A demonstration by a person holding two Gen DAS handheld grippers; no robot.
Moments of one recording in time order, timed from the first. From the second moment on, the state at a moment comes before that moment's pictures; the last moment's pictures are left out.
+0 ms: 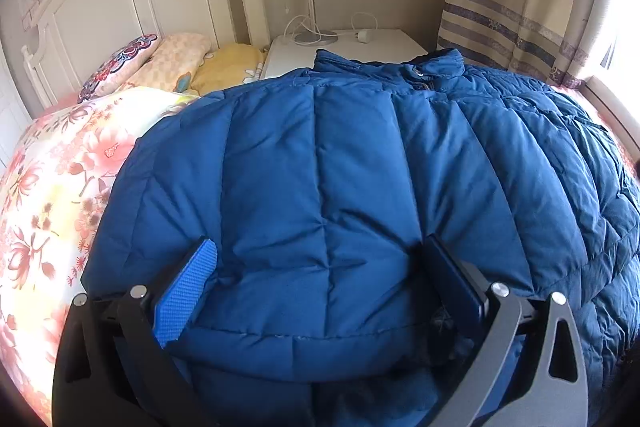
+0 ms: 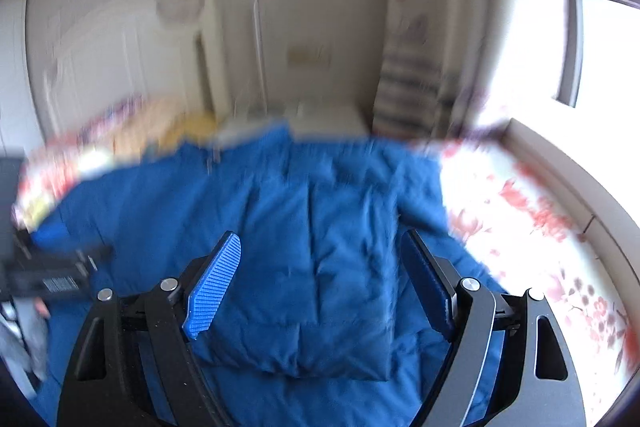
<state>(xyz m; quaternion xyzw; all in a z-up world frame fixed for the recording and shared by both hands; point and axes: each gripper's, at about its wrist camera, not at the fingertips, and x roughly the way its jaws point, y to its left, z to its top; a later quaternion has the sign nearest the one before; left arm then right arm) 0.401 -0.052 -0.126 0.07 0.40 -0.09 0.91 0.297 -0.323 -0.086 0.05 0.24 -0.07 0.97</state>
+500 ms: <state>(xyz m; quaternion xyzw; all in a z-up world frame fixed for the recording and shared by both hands) 0.400 -0.047 -0.123 0.07 0.40 -0.09 0.91 0.350 -0.304 -0.121 0.01 0.40 0.01 0.92</state>
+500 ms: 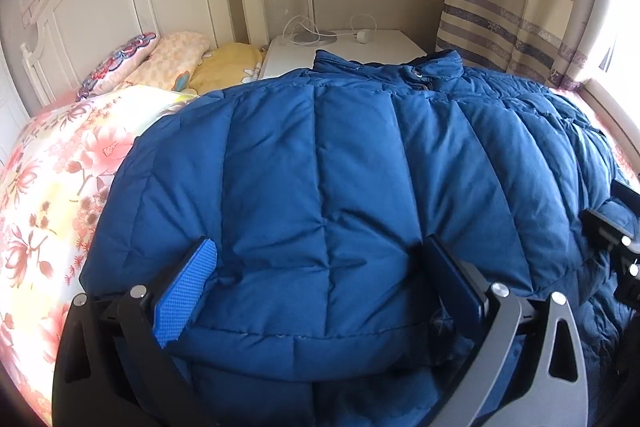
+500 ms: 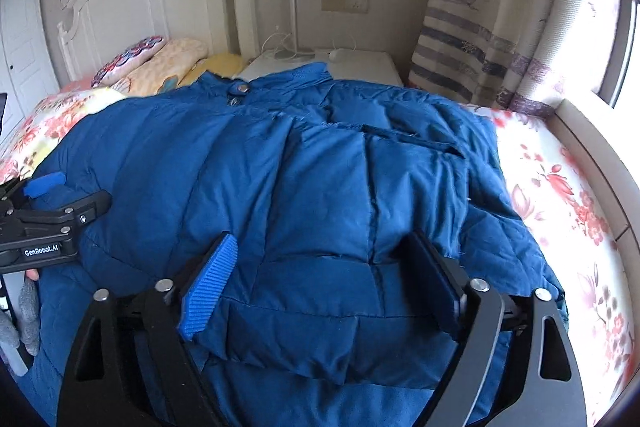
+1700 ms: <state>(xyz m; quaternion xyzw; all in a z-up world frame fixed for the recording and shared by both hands) 0.162 0.003 -0.135 0.13 0.42 -0.10 0.89 0.125 -0.264 -0.137 -0.09 0.43 0.08 0.90</state>
